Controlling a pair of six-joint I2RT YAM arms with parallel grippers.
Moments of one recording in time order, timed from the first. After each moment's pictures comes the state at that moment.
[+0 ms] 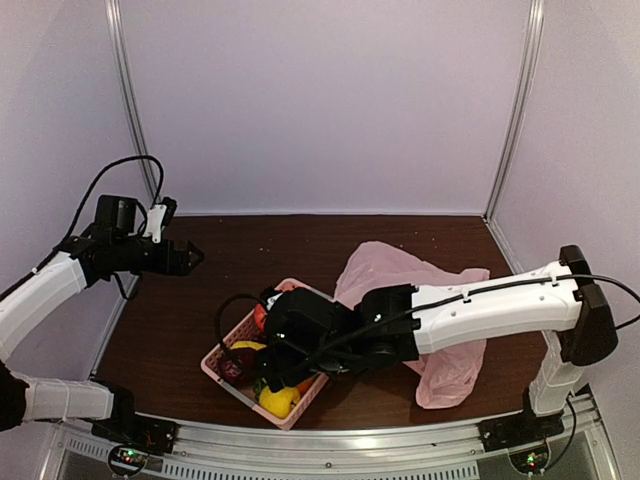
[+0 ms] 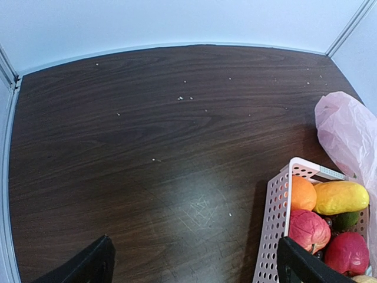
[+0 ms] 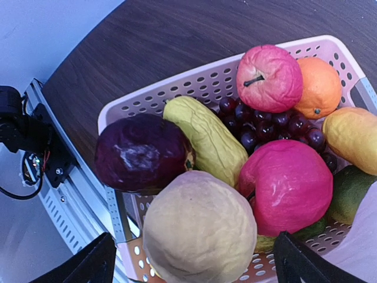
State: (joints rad) left arm -0.21 1.08 0.88 -0.46 0.25 -0.08; right arm 1.40 1.84 1.52 -0.55 0.30 0.67
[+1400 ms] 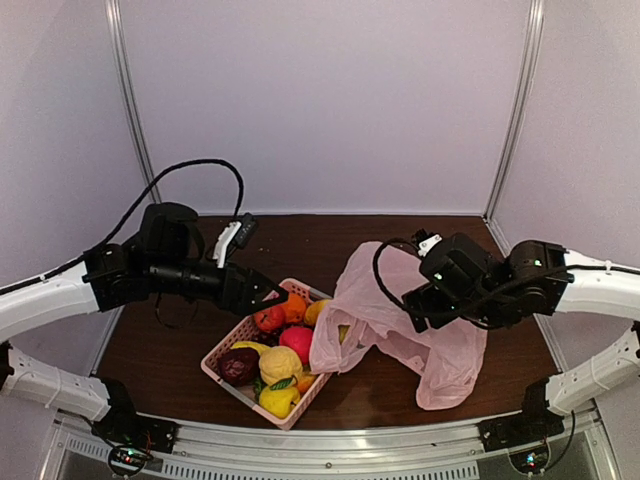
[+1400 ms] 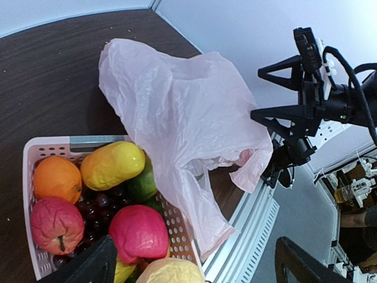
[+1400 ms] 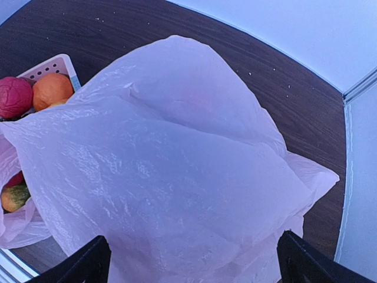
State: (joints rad) left arm -0.86 1.10 0.93 -0.34 0.36 -0.44; right arm 1.15 1.20 1.11 -0.89 0.65 0.49
